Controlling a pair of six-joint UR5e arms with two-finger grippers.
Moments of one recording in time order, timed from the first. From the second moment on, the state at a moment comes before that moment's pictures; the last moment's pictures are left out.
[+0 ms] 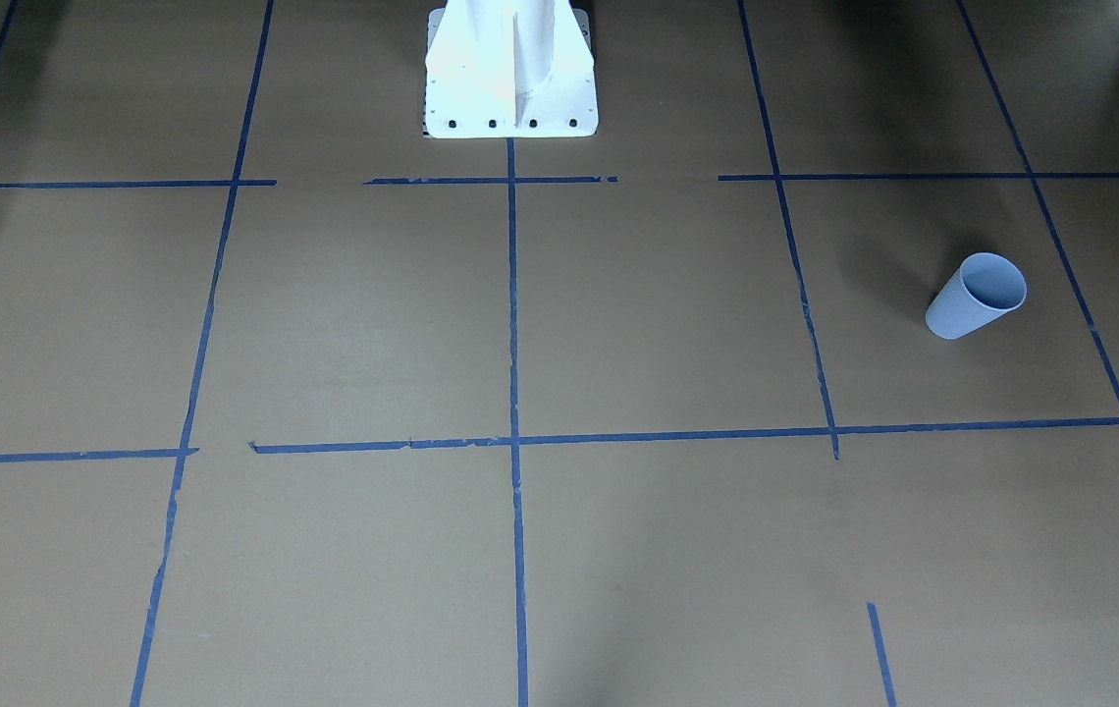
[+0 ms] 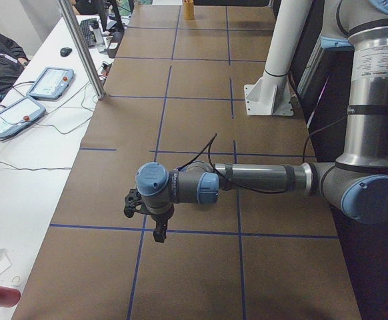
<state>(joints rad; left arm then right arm) -1.57 -1.56 -1.59 -1.59 -2.37 0.07 1.64 -1.66 1.65 -1.55 2.40 0.02</state>
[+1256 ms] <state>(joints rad) -1.16 -1.48 -1.75 -1.95 -2.36 -0.60 1.64 -1.66 1.67 -1.55 2.41 0.02</state>
